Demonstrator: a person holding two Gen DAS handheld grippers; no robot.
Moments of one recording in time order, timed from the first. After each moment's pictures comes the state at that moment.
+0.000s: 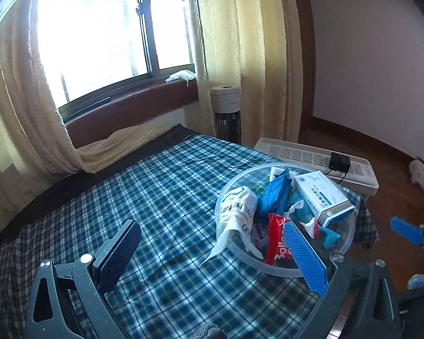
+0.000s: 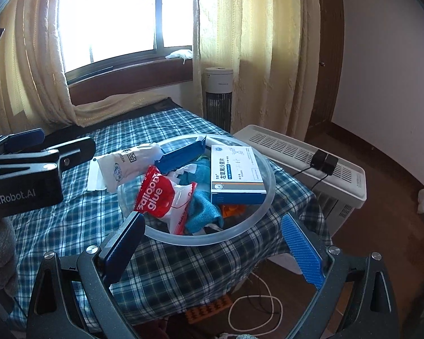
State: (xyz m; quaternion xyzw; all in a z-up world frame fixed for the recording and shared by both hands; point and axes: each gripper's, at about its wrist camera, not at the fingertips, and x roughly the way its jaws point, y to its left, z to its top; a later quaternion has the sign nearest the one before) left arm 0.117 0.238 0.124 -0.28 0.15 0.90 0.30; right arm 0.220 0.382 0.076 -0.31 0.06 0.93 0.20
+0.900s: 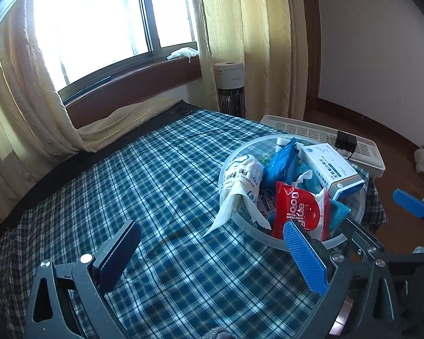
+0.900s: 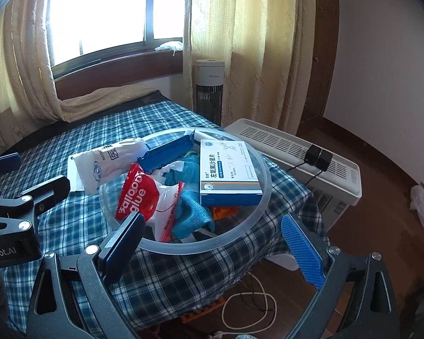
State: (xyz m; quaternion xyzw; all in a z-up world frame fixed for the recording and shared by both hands) left arm 0.117 0.240 0.102 -0.32 0.17 0.89 0.28; right arm 0.199 0.393 0.063 -0.33 0.06 0.92 0.22
